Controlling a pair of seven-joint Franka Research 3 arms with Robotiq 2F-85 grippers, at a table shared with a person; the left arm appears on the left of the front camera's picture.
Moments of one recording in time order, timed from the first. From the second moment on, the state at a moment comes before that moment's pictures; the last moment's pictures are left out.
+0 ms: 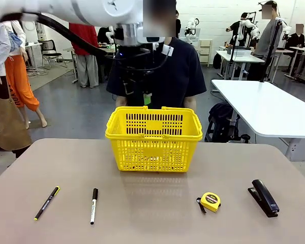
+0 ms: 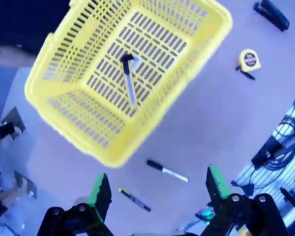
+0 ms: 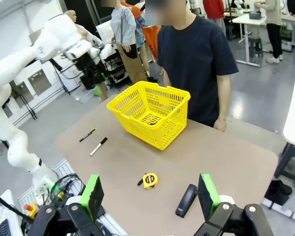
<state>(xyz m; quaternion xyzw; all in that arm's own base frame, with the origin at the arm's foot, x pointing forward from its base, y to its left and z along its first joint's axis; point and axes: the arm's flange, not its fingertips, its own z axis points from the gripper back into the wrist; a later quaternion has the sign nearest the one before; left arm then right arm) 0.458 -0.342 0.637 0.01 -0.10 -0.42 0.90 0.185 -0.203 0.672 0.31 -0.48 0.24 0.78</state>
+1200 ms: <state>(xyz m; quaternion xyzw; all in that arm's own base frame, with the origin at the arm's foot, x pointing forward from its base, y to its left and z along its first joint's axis) 0.367 -0.241 0.590 0.06 -0.09 -0.39 0.92 0.184 -0.203 0.672 0.31 -0.48 0.24 0.78</state>
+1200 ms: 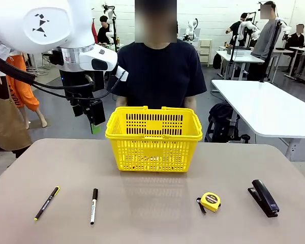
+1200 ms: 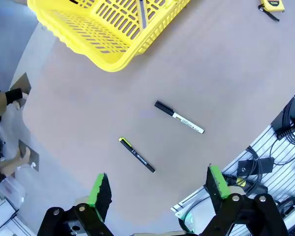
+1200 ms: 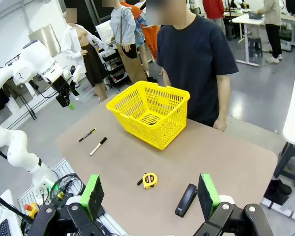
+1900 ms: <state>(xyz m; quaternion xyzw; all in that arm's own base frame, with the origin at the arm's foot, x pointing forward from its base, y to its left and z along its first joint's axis) 0.349 -0.232 0.617 0.03 -0.13 -0.46 0.88 0.184 -0.203 0.672 0.31 -0.48 0.24 0.78</state>
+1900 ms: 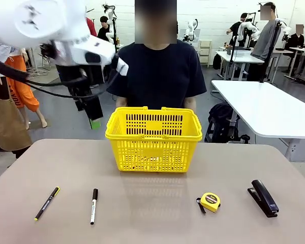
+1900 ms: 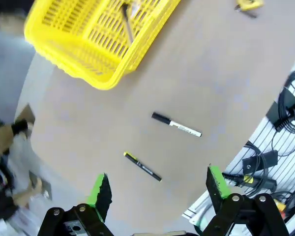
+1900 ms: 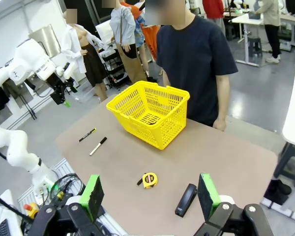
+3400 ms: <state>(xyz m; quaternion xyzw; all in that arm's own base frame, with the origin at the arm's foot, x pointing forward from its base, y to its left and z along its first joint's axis) 0.284 0.146 0.599 -0.26 -0.38 -0.49 0.74 0.185 -0.203 0.672 0.31 -0.48 0.24 0.78</state>
